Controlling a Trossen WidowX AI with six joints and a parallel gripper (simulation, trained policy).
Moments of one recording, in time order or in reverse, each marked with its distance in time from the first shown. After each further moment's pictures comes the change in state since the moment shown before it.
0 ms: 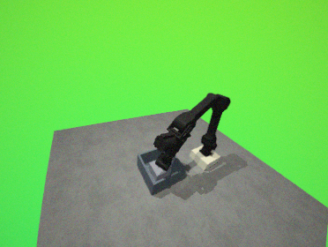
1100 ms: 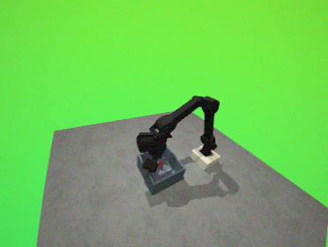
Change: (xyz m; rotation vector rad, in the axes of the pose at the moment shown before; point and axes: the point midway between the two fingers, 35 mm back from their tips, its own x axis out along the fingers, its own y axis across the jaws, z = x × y) arm 0.049 0.024 0.041 -0.136 0.161 0.098
